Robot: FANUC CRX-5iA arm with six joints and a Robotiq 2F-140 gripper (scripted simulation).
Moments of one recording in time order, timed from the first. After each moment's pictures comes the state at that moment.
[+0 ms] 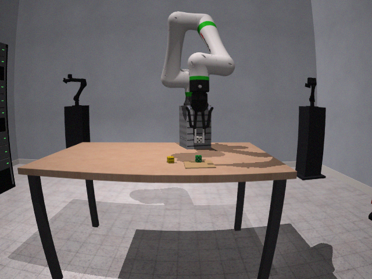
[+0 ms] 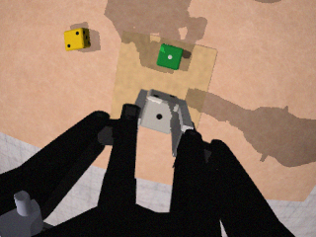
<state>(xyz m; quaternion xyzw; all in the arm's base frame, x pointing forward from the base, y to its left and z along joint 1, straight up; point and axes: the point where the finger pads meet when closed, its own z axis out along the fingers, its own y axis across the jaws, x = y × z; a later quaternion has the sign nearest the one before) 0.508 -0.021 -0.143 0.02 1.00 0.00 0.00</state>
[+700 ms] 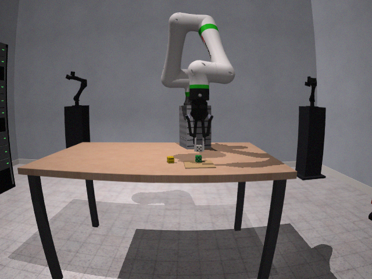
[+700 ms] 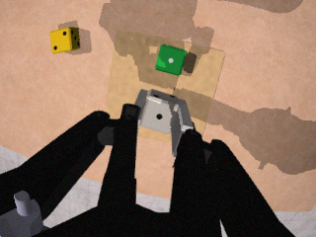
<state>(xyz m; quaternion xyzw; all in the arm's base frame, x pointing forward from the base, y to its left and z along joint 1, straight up) 0.508 -0.022 -0.183 0.02 1.00 0.00 0.00</state>
